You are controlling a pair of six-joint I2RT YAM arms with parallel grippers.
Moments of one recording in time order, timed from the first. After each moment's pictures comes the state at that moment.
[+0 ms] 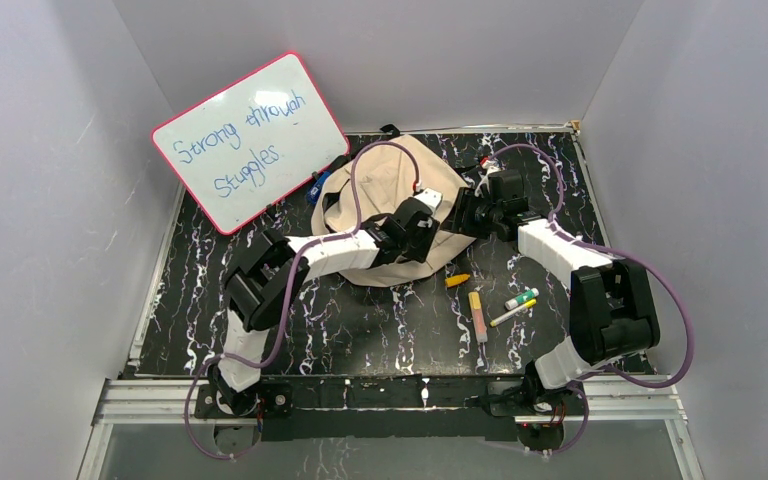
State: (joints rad) left arm -0.88 1.99 1.35 -0.12 -0.19 -0.26; right arm 0.28 1.53 0.93 -0.14 -0.31 0.44
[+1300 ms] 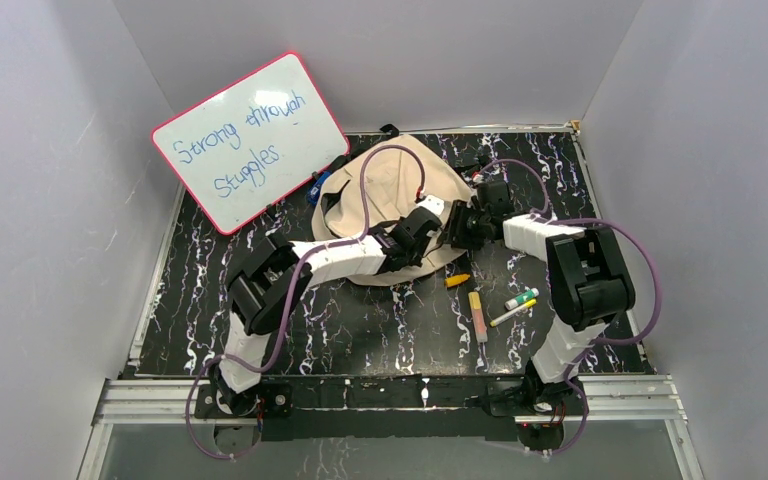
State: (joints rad) left arm -0.93 2.01 1.38 -0.22 -0.38 -0.26; right arm 0.28 1.73 0.94 -0.10 -0.30 0.45
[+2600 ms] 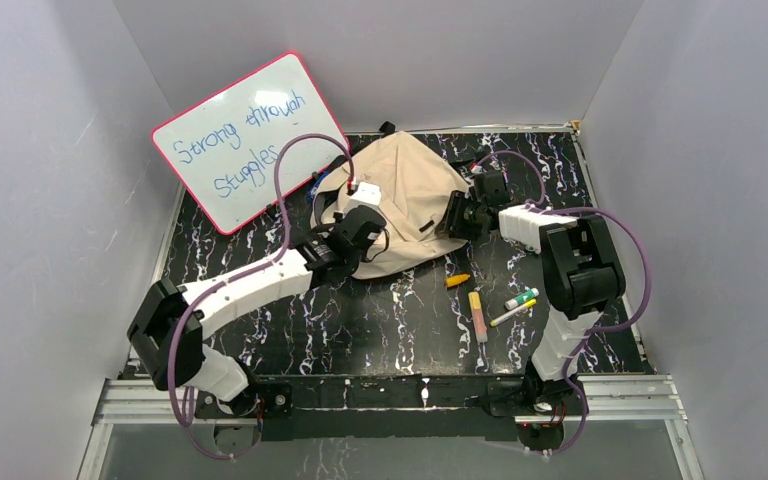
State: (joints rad) left arm -0.89 1.48 1.09 -0.41 -0.62 -0.31; right arm 0.28 1.83 1.05 -0.09 -0.27 0.47
